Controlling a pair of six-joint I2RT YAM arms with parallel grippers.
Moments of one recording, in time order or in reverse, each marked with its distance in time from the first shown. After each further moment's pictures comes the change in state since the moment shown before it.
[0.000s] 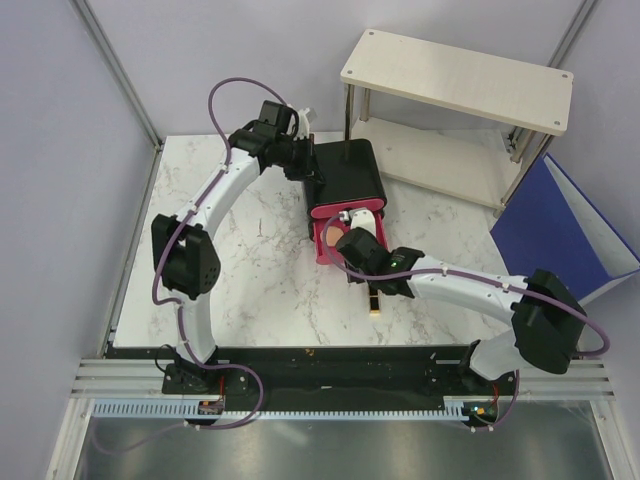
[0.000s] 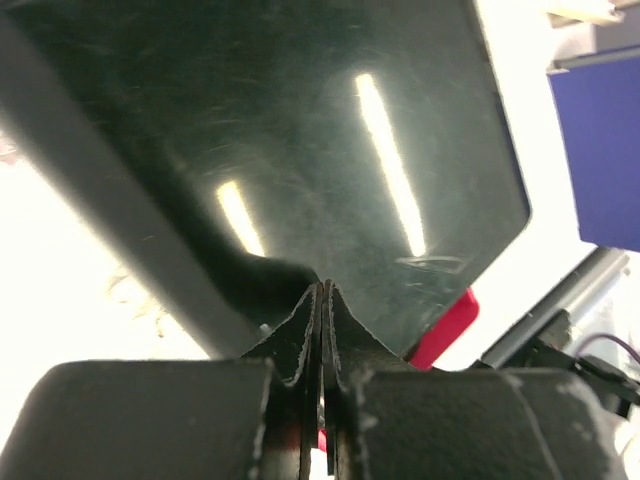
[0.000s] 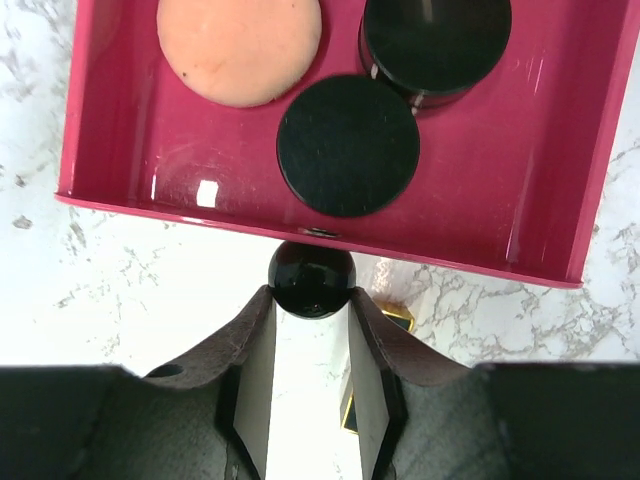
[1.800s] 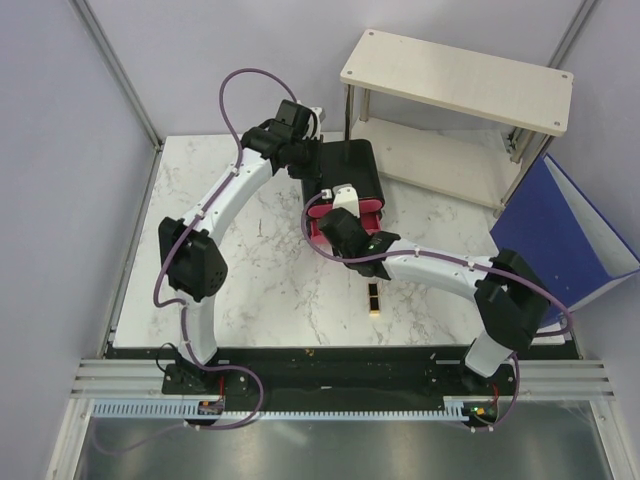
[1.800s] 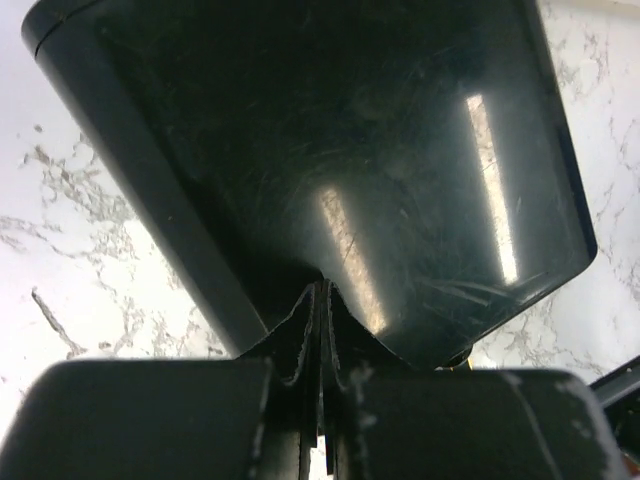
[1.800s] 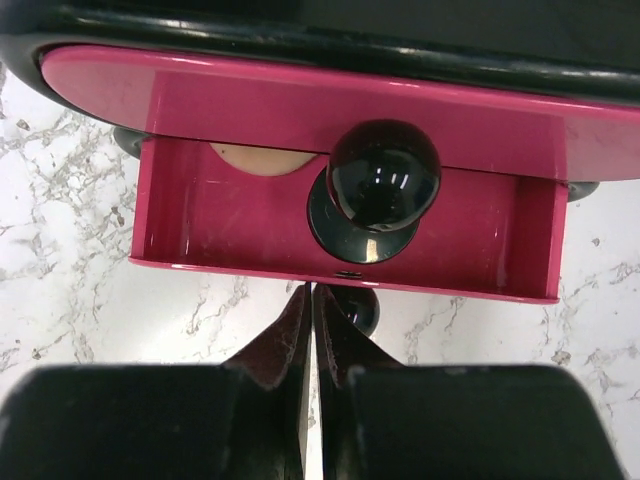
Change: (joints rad) left arm -0.092 0.003 0.092 -0.093 -0.310 0.045; right arm -0.038 0.192 0.176 0.143 0.154 -0.111
